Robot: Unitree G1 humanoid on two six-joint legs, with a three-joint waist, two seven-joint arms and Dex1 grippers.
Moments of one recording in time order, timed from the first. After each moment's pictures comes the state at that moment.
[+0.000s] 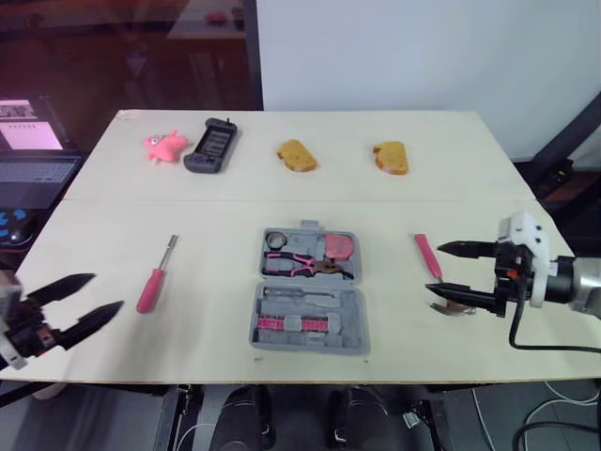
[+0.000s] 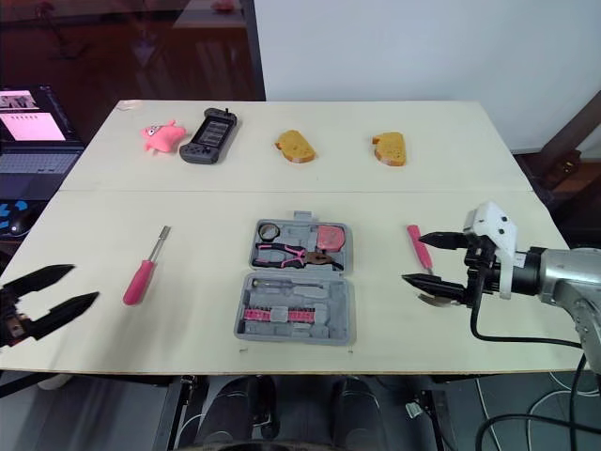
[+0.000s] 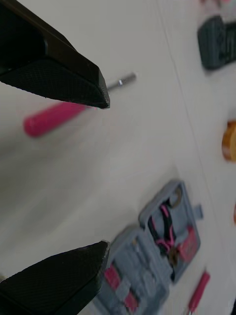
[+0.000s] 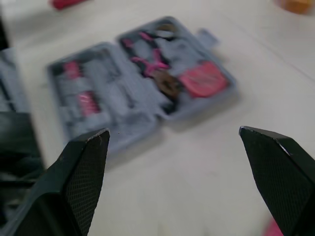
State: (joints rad) left arm 0.34 0.82 0.66 -0.16 -0.69 0.33 -1.15; right arm -0.09 -1.05 -0.27 -0.32 0.64 0.62 1.16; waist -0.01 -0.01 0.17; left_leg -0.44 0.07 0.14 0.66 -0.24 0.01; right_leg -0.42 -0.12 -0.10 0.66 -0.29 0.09
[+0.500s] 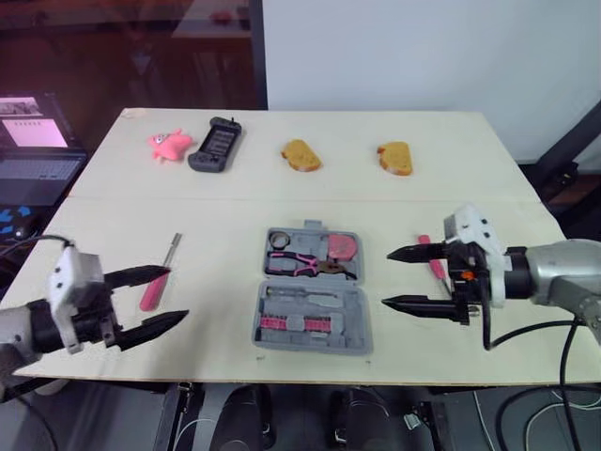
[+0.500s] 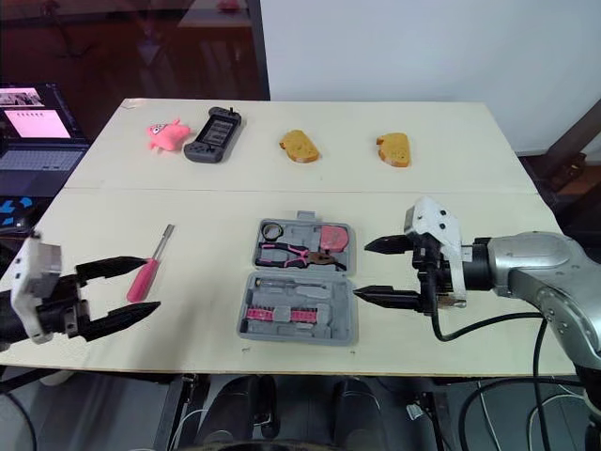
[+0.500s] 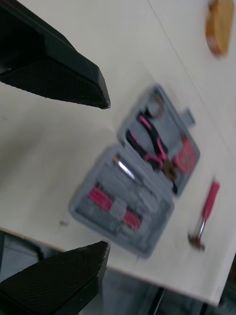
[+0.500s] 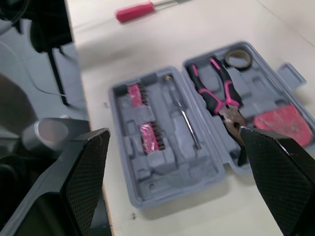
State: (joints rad) left arm 0.17 0.94 0.45 -0.43 -0.73 0.49 -1.17; right arm -0.19 -1.04 -0.18 -0.57 0.78 0.91 0.97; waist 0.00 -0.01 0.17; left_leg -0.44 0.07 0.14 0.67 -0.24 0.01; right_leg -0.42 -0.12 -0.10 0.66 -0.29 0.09
